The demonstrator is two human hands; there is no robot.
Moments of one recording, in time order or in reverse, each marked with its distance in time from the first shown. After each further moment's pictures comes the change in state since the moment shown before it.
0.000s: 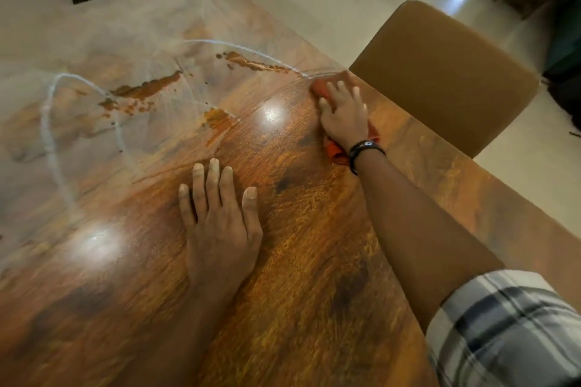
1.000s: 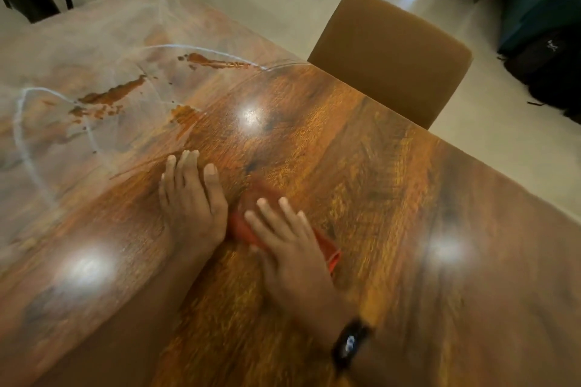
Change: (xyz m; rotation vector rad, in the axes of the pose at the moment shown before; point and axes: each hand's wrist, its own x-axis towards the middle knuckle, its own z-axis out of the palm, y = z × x) left_hand 0.000 -0.001 0.000 -0.308 0.129 0.001; right_hand -0.290 -0.009 0.033 0.041 -0.109 -0.302
